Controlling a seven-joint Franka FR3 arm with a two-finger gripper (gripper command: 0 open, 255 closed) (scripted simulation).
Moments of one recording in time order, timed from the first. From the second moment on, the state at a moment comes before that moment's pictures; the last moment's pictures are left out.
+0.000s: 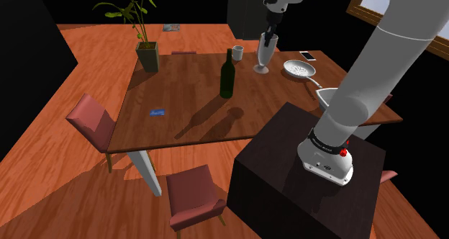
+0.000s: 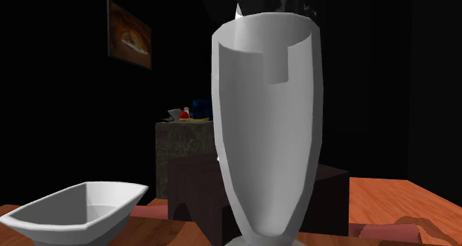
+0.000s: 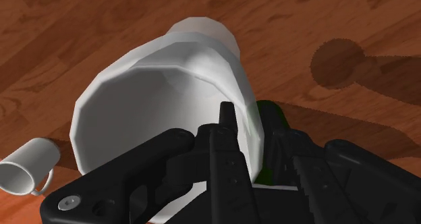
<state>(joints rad) -0.06 0.02 -0.51 -2.09 0.04 2.14 -0.84</state>
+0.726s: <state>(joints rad) -0.06 -0.03 -0.50 -1.99 0.01 2.00 -0.81</state>
